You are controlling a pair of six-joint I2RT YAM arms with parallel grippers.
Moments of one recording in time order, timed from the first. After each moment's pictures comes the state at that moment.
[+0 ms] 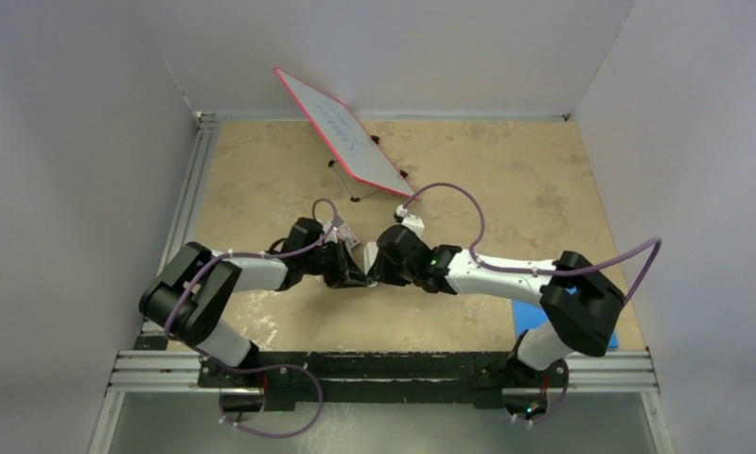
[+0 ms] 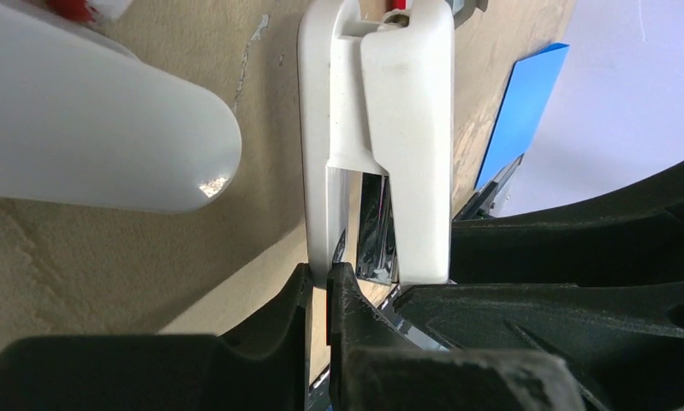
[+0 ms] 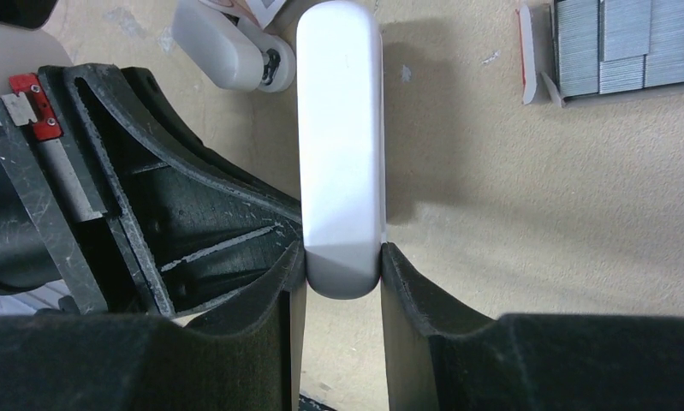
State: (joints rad) left arm -0.52 1.55 0.50 0.29 0.61 -0.94; right arm 0.99 1.53 0.87 -0.22 0.19 1.04
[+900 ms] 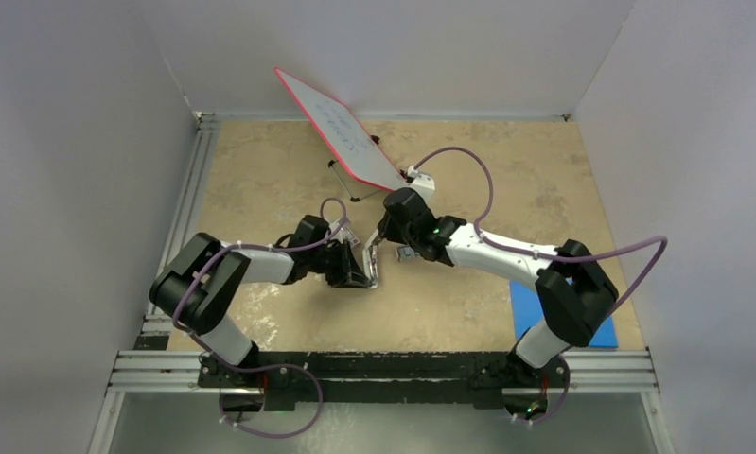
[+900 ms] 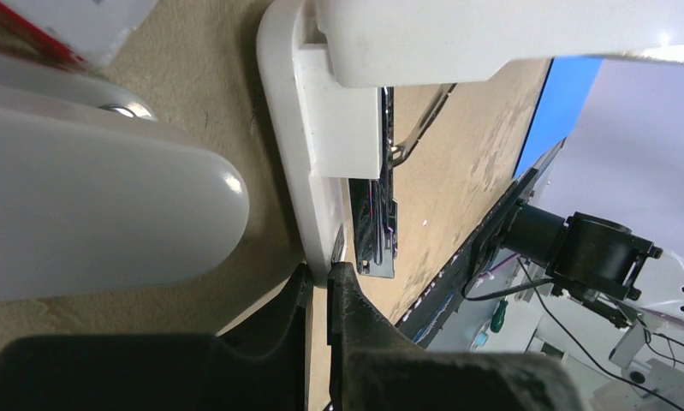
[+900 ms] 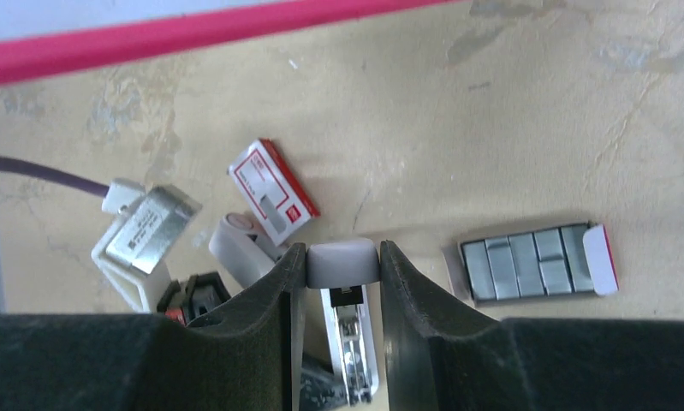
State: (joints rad) left arm -0.53 1.63 0.55 0.23 0.59 -0.82; right arm 0.82 1.58 1.04 -0.21 0.34 0.89
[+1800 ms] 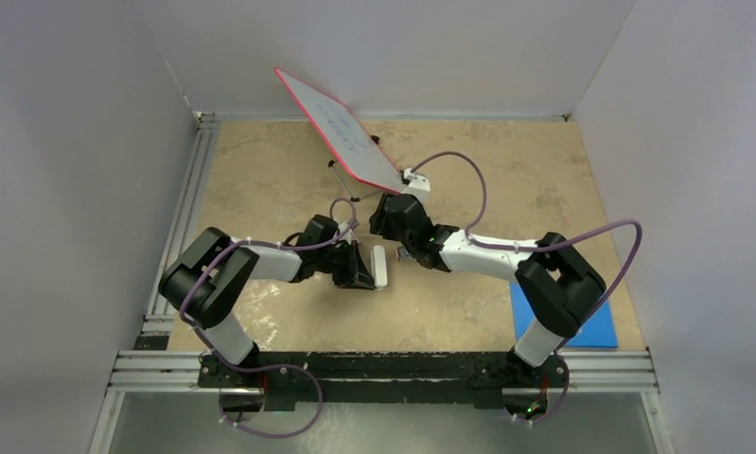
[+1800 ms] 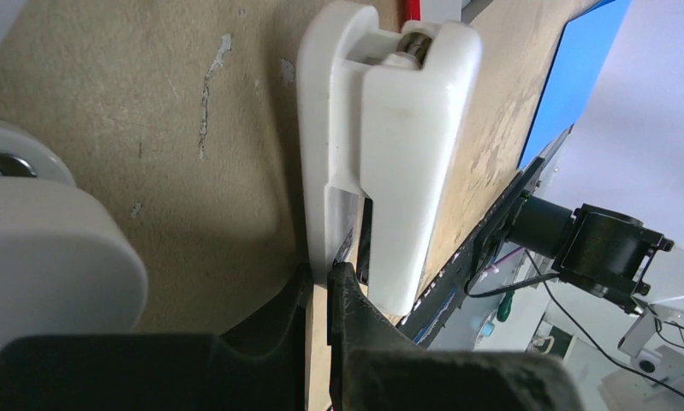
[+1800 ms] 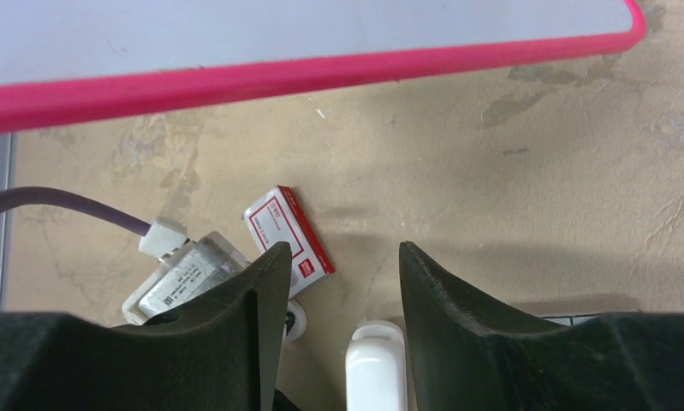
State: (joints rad) left arm -0.57 1.68 0.60 0.22 0.59 -0.81; right arm 0.82 1.67 0.95 0.14 0.37 0.79
